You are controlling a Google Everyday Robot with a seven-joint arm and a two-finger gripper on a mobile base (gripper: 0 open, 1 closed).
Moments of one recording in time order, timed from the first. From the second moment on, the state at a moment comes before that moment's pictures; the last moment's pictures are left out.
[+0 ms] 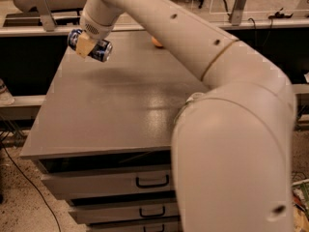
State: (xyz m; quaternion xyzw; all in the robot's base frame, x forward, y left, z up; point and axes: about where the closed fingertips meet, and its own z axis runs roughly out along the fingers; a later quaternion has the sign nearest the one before) arm 0.736 0.186 0.925 -0.59 0.73 0.08 0.34
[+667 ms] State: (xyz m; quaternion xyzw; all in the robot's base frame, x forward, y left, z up) arm 0.738 0.126 0.970 -0.55 0.64 0.23 0.49
